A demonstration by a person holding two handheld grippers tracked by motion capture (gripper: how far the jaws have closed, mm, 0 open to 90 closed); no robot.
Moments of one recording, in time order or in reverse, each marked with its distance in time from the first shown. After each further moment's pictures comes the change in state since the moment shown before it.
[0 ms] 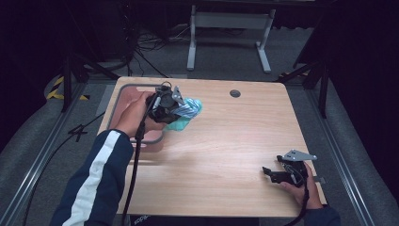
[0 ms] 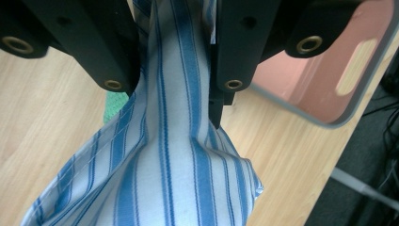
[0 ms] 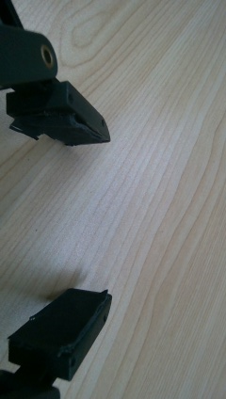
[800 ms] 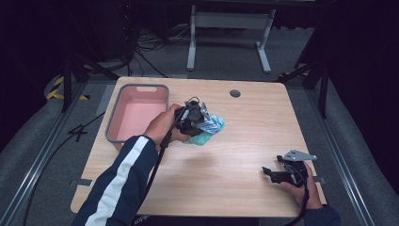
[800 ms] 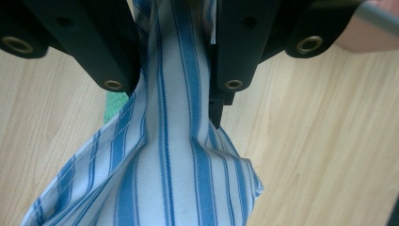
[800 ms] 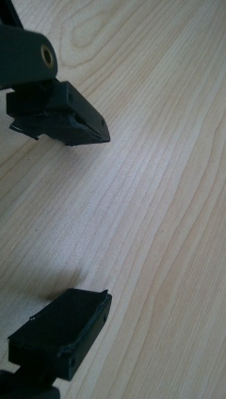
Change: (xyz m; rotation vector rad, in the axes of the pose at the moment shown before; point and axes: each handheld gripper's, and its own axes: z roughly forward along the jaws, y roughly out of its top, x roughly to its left) left arm -0.037 0.035 0.063 0.023 -0.145 0.069; right arm 0.000 0.000 0.000 0.000 0.000 0.000
